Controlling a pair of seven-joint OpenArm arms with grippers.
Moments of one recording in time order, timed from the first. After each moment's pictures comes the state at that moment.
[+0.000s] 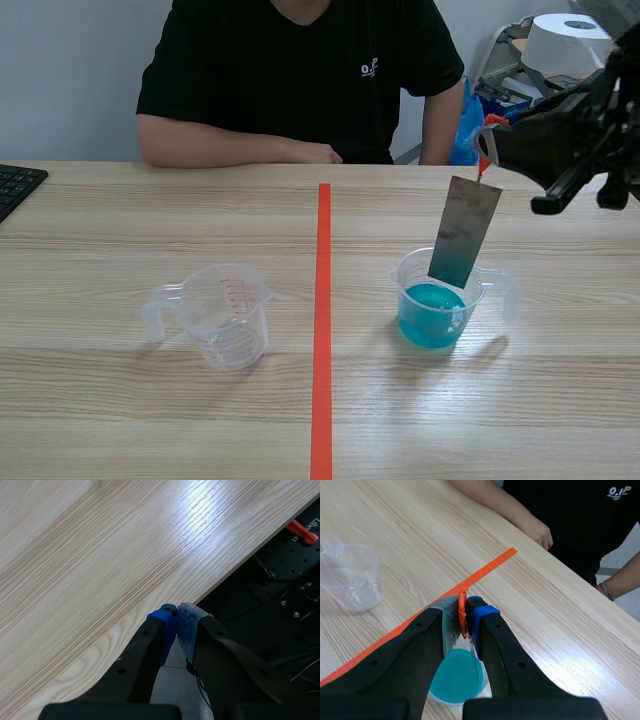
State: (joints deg) left arm 61.5 -12.4 -28.1 95.6 31.1 -31.0 -38.4; right arm -4.1 28.6 8.4 106.6 34.6 45.3 -32.5
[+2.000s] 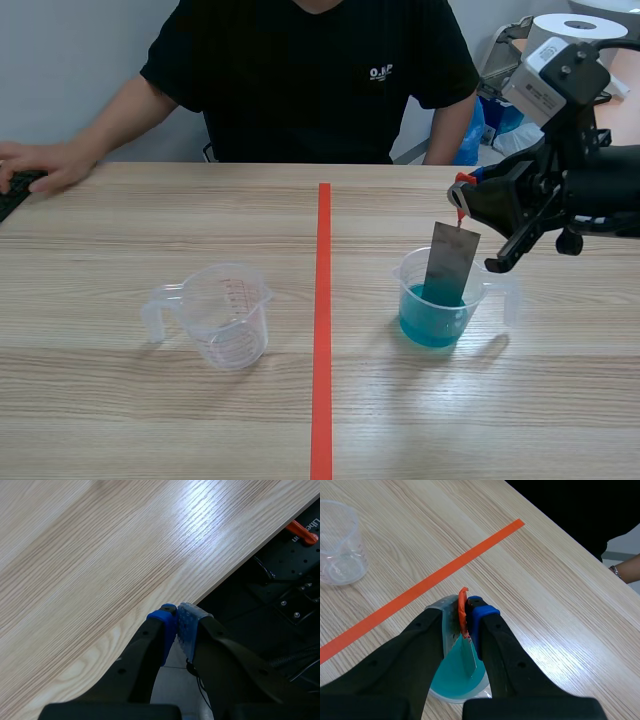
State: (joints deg) left arm 61.5 -12.4 -28.1 95.6 31.1 -31.0 -38.4; right arm -4.1 25.7 3.2 100.4 19.4 45.3 -24.3
